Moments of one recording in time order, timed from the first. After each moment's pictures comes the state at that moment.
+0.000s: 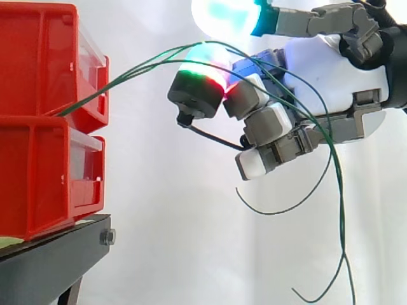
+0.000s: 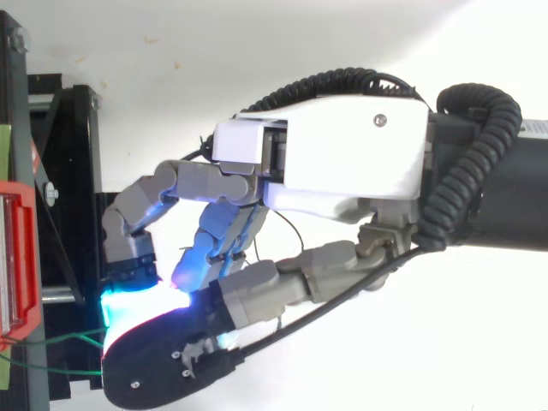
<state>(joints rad) 0.16 -2.29 -0.91 -3.22 -1.36 -0.08</state>
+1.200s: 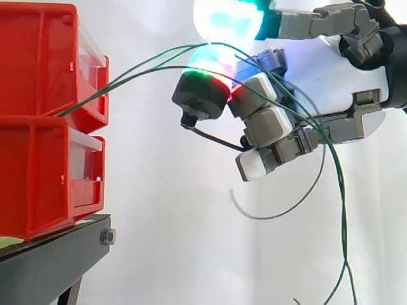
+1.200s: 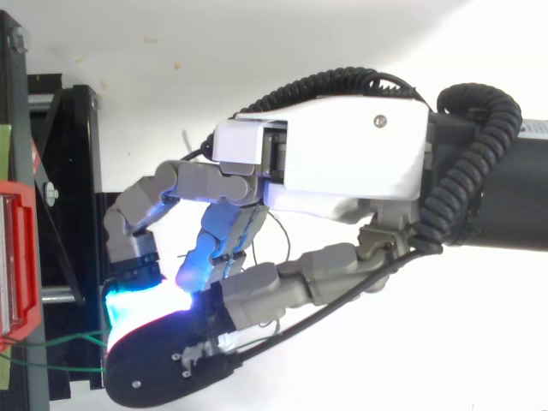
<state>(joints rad) 0.16 -2.29 -0.91 -3.22 -1.36 -0.09</state>
